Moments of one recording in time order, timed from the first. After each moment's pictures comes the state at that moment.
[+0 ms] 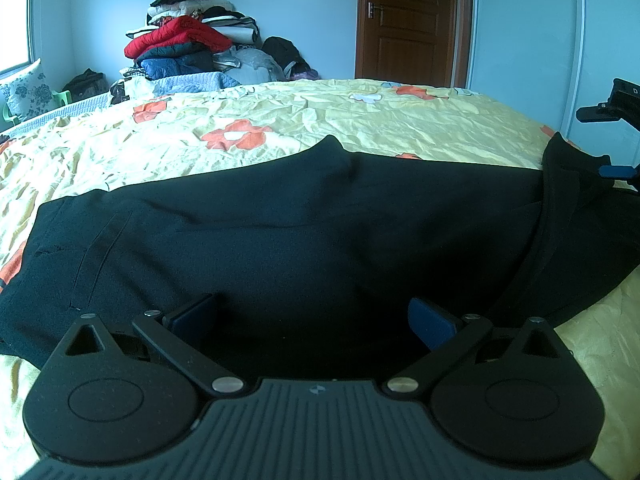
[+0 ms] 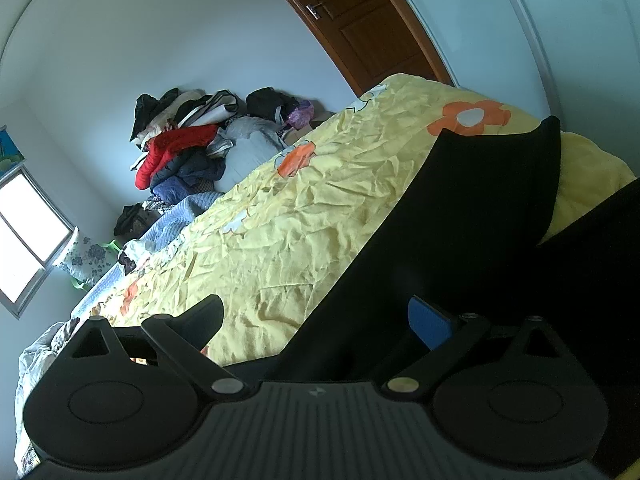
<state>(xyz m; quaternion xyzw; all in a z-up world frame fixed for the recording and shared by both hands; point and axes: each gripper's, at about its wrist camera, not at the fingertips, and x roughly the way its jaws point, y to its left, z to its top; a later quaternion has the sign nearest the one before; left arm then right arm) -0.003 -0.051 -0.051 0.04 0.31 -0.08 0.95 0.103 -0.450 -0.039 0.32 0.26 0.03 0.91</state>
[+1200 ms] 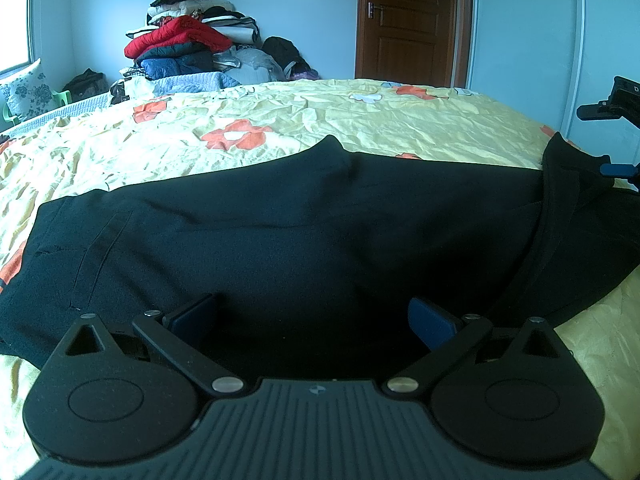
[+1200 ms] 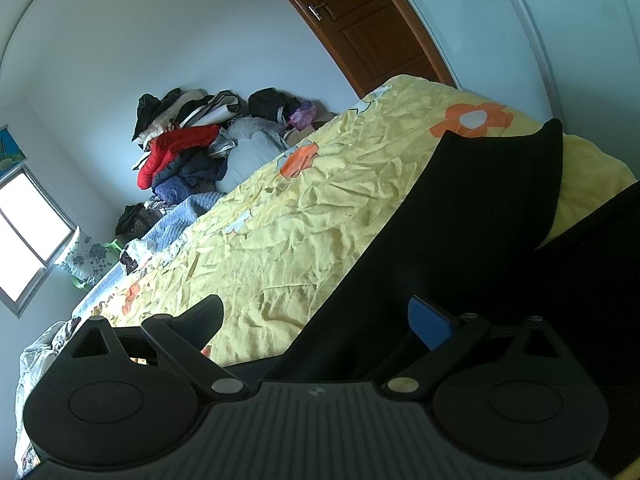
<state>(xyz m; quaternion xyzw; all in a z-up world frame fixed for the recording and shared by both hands) -0.003 -0.051 -0.051 0.04 0.31 -0.08 0.95 0.100 -0.447 -0.037 0.32 0.26 0.03 0.91</state>
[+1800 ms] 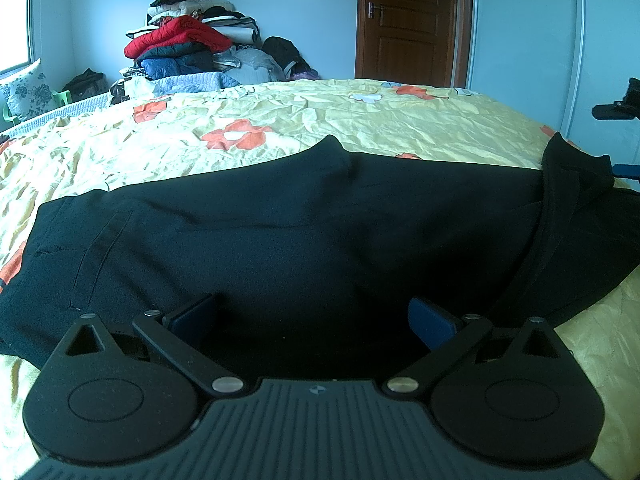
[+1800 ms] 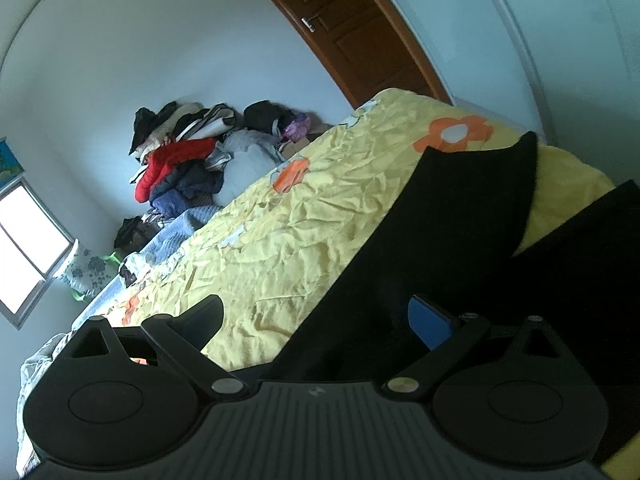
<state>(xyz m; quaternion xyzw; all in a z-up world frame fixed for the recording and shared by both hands) -0.003 -0.051 -0.051 0.04 0.31 -0.08 0.95 0.085 -0.465 -0.033 0.33 0.24 0.02 0.91</state>
